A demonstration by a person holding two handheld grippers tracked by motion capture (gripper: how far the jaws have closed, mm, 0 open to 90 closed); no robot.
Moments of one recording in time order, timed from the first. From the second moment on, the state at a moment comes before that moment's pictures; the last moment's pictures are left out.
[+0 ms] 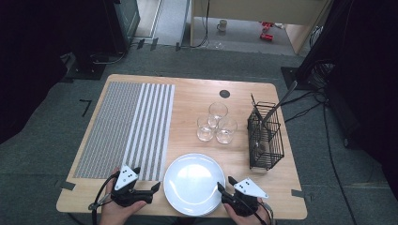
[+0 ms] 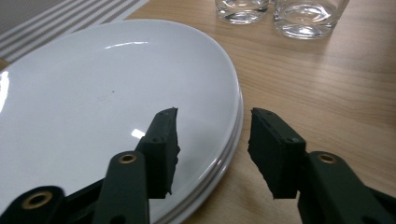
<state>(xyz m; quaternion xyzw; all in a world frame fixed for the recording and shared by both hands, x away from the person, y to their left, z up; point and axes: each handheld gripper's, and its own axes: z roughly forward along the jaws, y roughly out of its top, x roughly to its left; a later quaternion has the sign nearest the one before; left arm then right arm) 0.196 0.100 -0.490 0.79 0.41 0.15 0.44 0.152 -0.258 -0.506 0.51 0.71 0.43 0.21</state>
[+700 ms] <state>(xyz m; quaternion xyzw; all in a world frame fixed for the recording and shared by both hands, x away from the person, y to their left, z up) 0.181 0.062 -0.505 0.80 0.38 0.07 0.45 0.142 -0.257 -0.509 0.55 0.66 0.47 0.19</state>
